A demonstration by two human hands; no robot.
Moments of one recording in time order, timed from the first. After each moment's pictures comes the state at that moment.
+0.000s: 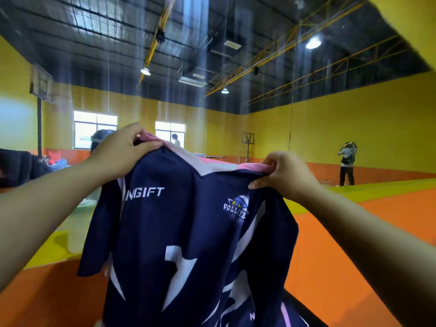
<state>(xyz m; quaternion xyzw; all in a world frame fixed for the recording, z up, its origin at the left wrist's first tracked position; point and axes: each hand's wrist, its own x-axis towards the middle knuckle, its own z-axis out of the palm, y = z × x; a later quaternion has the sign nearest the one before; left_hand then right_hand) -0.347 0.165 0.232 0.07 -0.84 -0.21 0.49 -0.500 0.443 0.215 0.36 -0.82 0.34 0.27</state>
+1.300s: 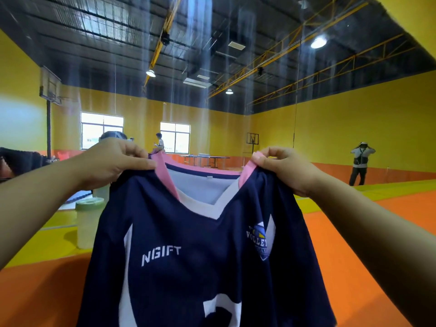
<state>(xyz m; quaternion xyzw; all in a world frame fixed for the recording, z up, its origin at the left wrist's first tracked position) -0.301 0.175 0.224 0.00 -0.85 -0.45 0.29 -0.497 0.442 0.218 0.43 -0.68 0.59 0.01</state>
